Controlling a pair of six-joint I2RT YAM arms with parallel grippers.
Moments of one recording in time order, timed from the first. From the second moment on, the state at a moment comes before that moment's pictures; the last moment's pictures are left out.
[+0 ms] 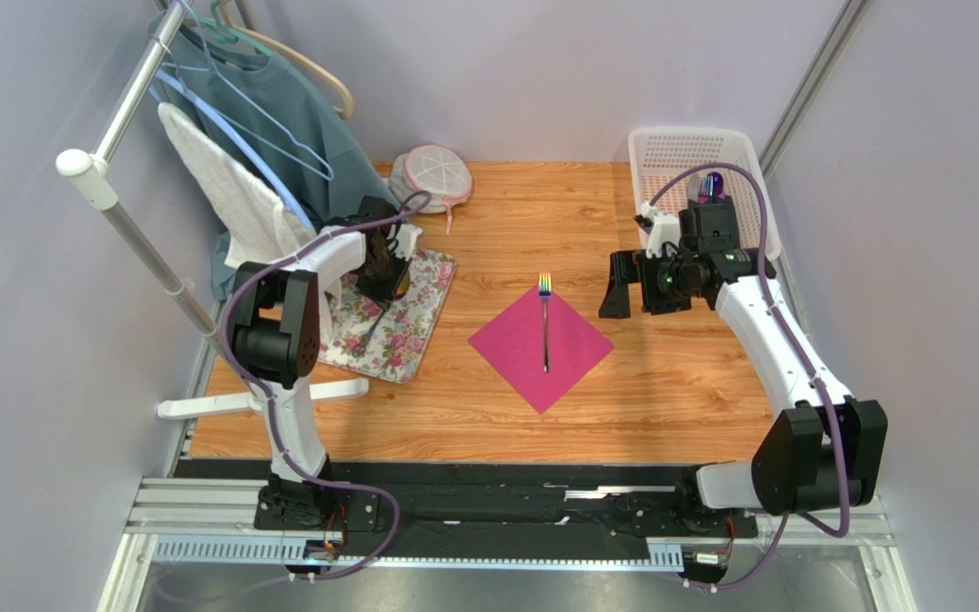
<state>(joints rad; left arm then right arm) -0.21 1.97 1.39 -0.70 0.06 0.24 0.12 1.36 1.17 -0.81 -0.43 -0.01</state>
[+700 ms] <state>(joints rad) -0.57 1.86 1.61 -0.78 -0.03 -0.40 0.11 1.34 1.12 -0.78 -0.43 0.04</state>
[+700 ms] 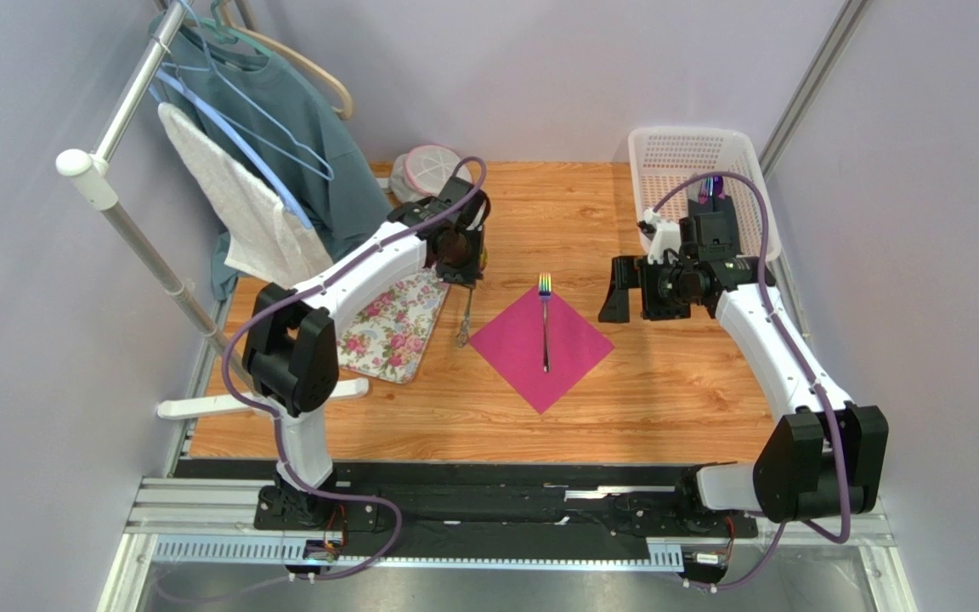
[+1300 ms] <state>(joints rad) -0.74 2.22 1.83 -0.73 -0.01 -0.68 0.09 1.35 1.06 -0.71 -0.47 0.09</state>
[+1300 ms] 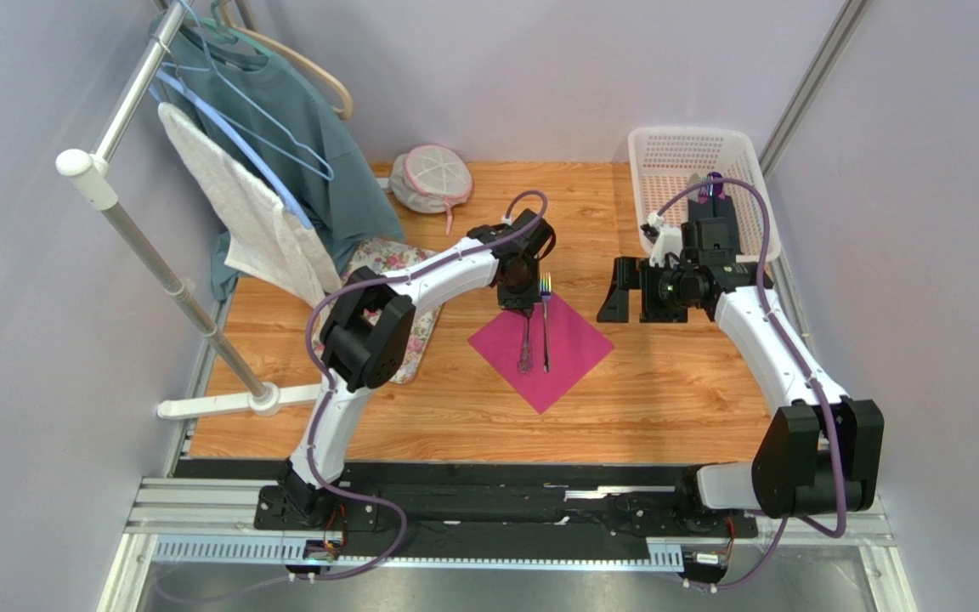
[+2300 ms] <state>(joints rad) -0.74 2.31 1.90 -0.72 0.05 -0.75 0.08 1.35 1.06 -0.70 -0.48 0.09</state>
